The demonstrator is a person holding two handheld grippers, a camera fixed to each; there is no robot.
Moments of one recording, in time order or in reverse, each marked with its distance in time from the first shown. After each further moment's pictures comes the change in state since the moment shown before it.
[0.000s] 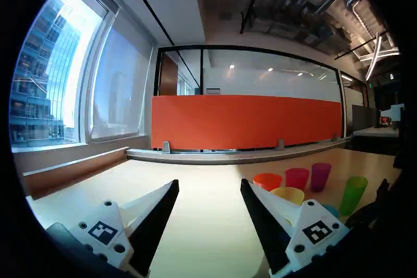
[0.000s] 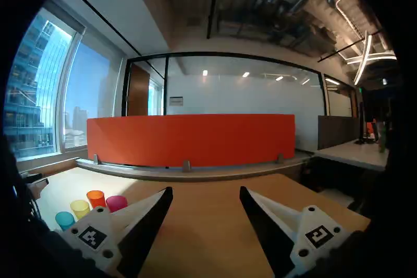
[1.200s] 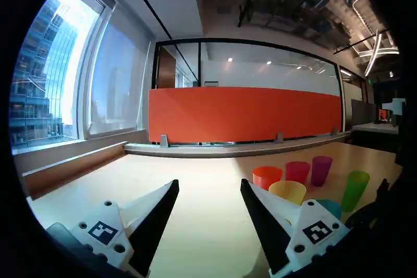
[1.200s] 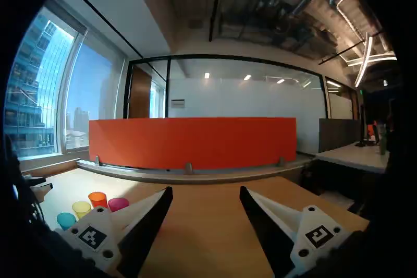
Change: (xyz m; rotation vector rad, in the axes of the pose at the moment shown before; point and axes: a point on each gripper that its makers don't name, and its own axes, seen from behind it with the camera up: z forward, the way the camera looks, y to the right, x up) left arm -0.013 0.003 0.008 -0.011 -0.045 0.008; right arm 0.006 -0.005 -0.003 0.012 0.017 -0.005
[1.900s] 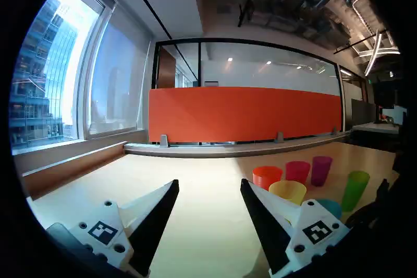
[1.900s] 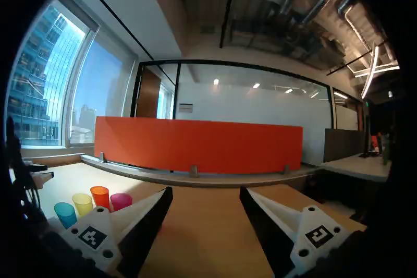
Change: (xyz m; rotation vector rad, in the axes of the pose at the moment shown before) left arm 0.000 0.000 0.000 0.000 0.000 0.001; right arm -0.012 -0.017 -0.001 0.042 0.048 -0.069
